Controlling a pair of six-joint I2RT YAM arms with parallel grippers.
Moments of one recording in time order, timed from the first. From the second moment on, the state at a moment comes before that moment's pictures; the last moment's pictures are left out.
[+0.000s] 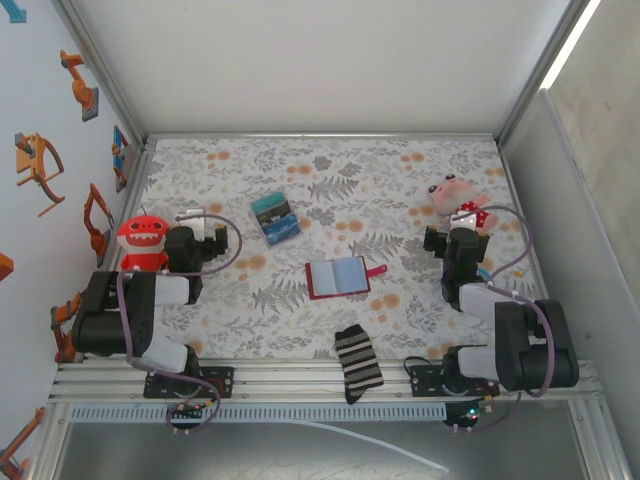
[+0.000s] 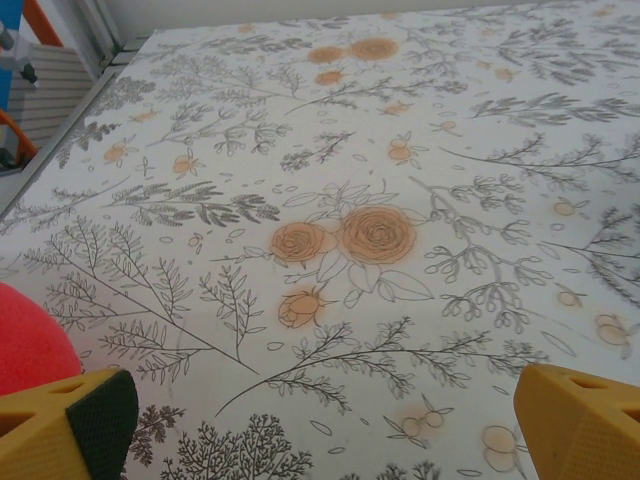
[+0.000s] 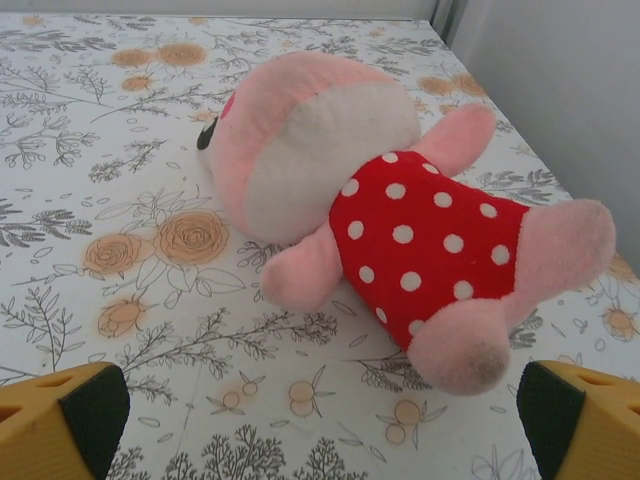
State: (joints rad) left arm -0.09 1.53 0.35 0.76 -0.13 0.05; right arm 0.06 1.33 0.33 0.57 0.28 0.02
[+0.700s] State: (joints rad) left arm -0.04 1.55 0.39 0.73 -0.11 -0.02; right arm -0.04 1.55 0.35 0.81 0.02 0.01
